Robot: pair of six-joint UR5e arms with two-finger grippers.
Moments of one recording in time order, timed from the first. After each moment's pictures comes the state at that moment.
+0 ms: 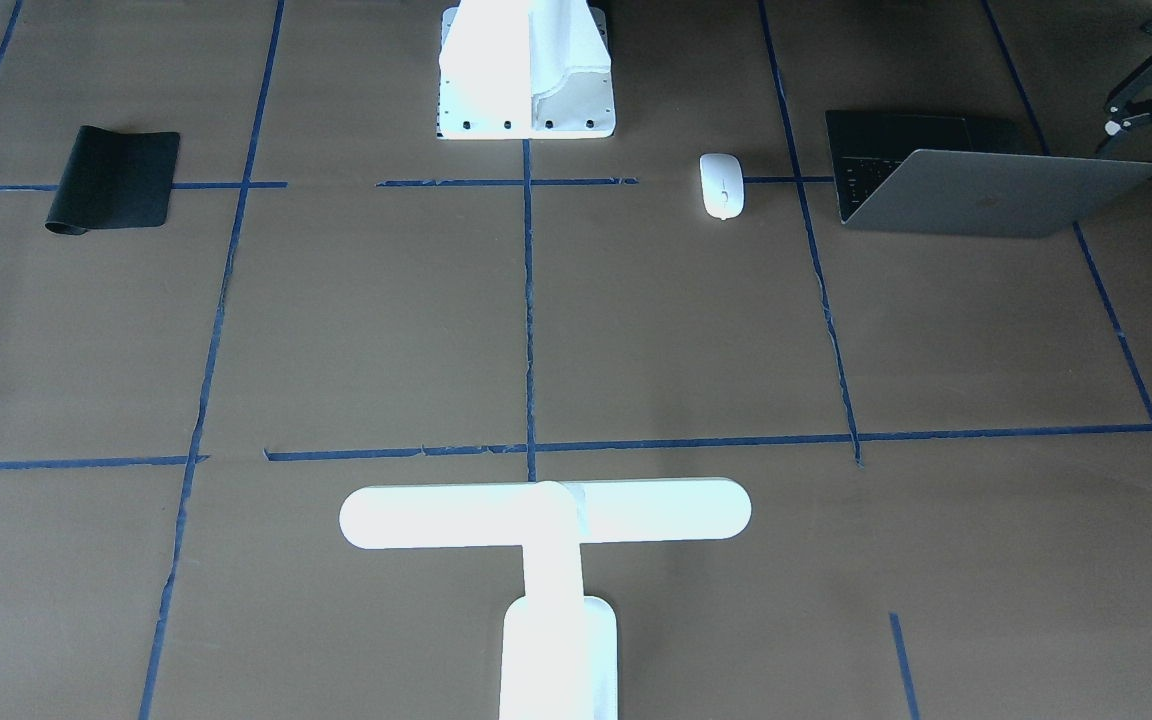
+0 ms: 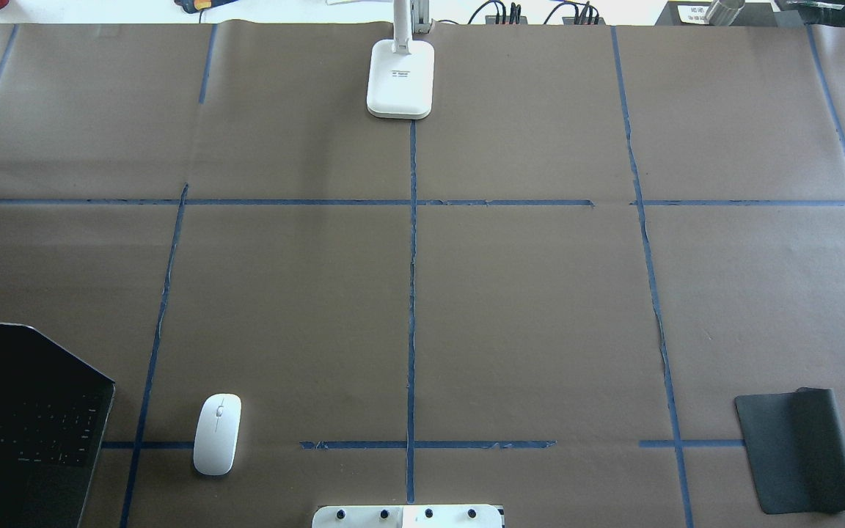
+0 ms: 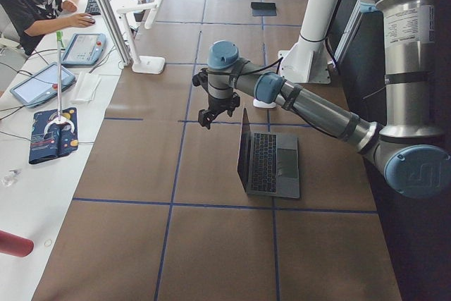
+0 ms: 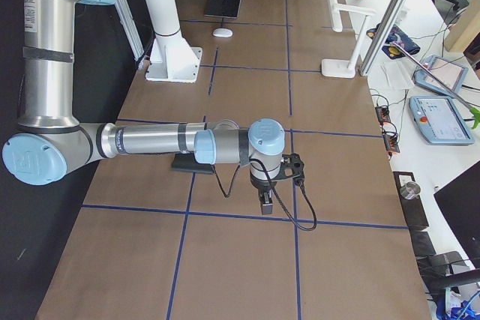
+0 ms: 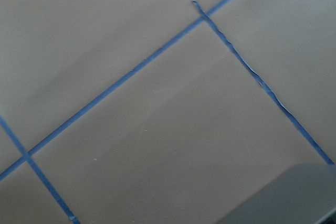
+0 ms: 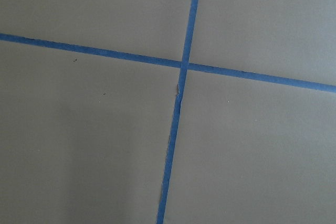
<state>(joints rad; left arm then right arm) -1.28 -1.43 -2.17 -1.52 -2.36 0.54 1.57 -1.67 1.76 -1.59 2.31 -0.10</state>
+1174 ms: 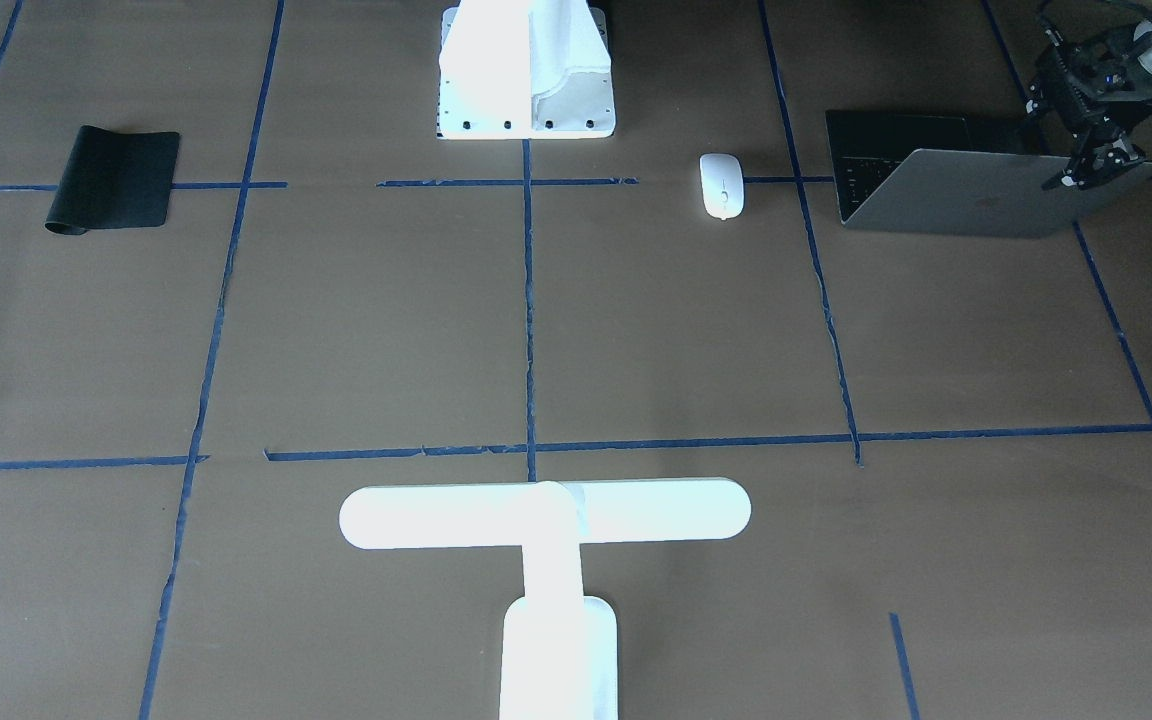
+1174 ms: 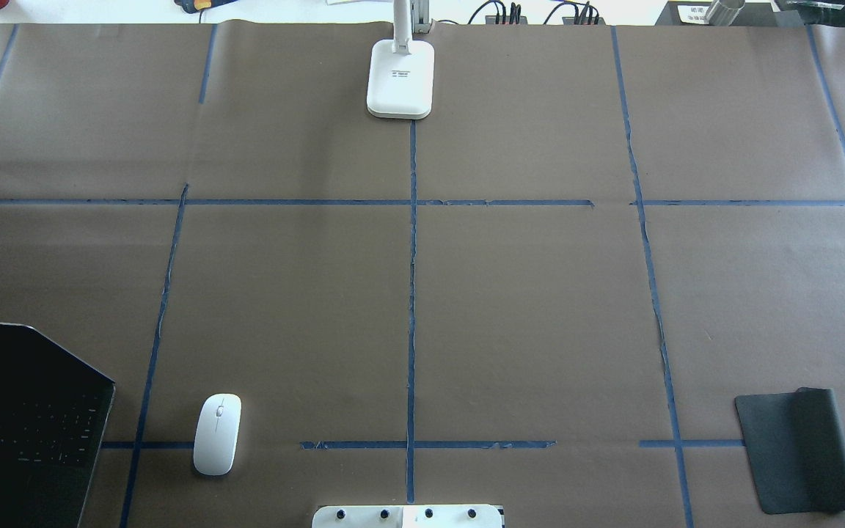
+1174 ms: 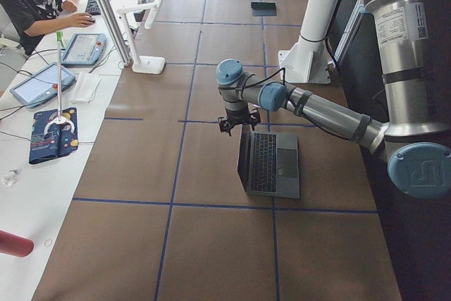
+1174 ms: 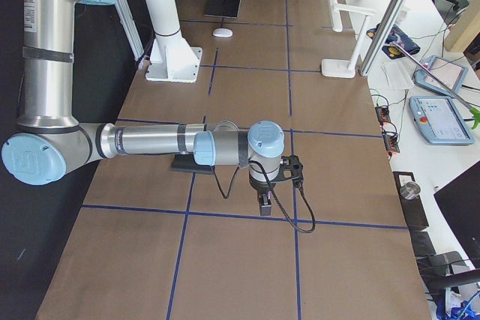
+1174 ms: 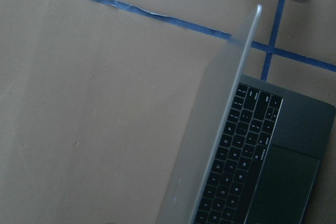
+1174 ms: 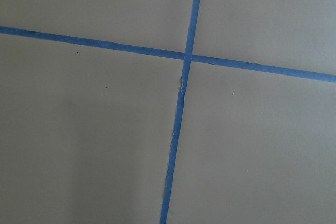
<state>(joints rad) -1.10 -1.33 -2.16 -1.51 -2.36 0.81 1.56 -1.68 1.75 -1.59 2.33 -0.10</state>
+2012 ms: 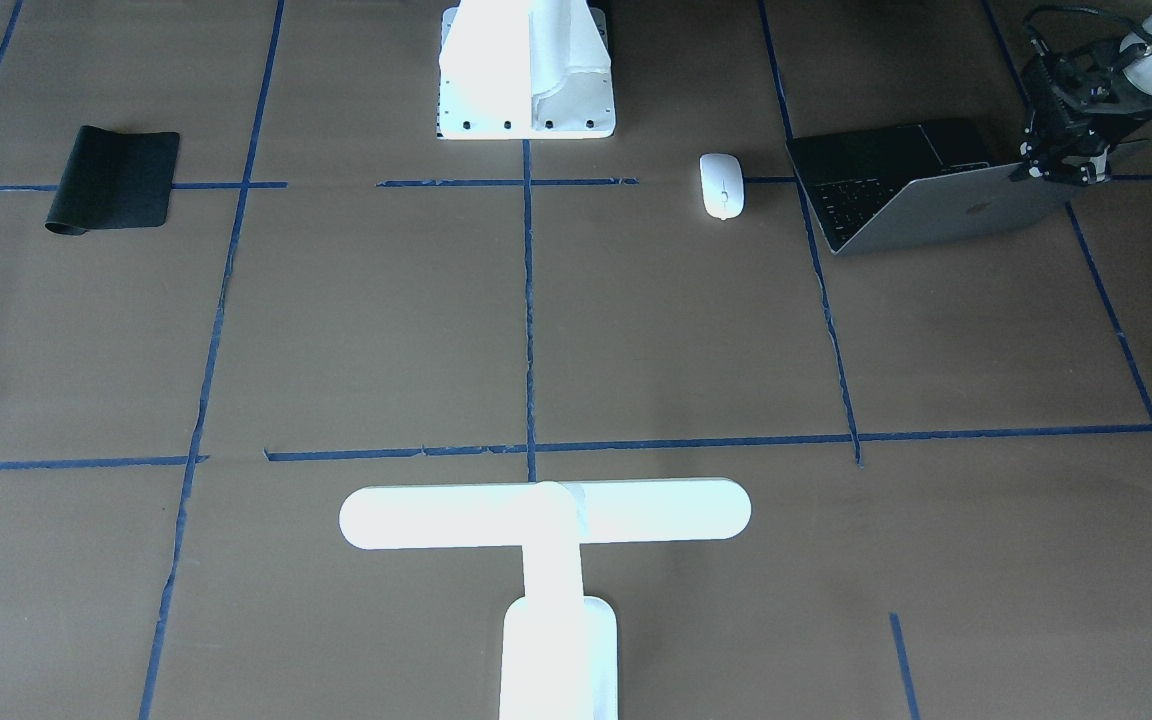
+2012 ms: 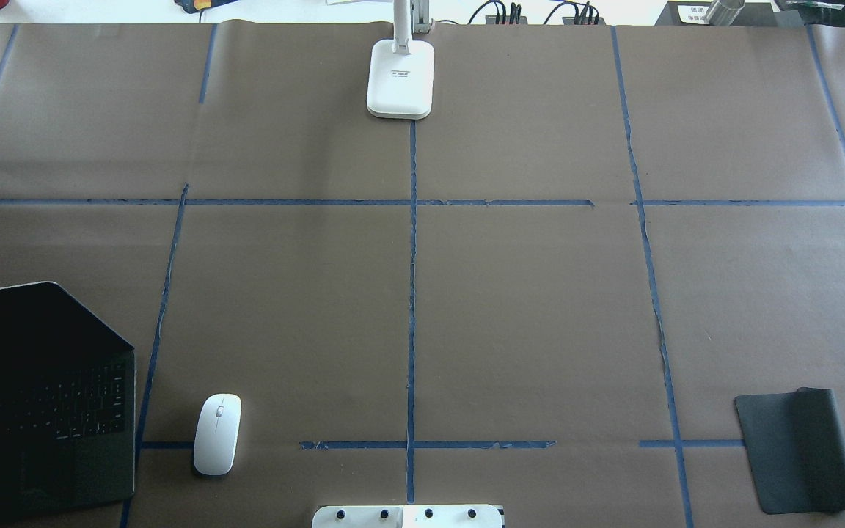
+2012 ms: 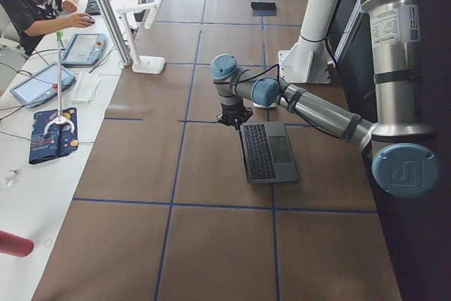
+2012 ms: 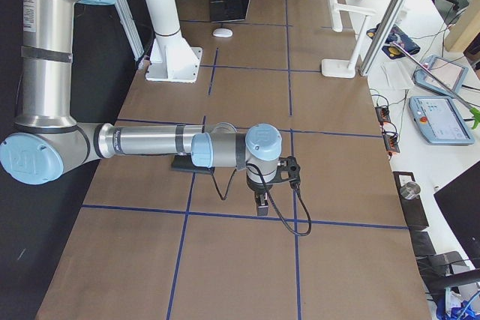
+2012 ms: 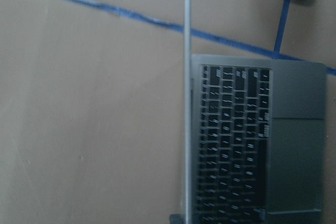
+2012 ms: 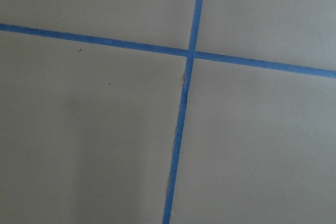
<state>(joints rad) -1.09 -1.42 -2.18 -1.46 -2.37 0.81 1.56 -1.69 1.75 -1.59 2.35 -0.10</state>
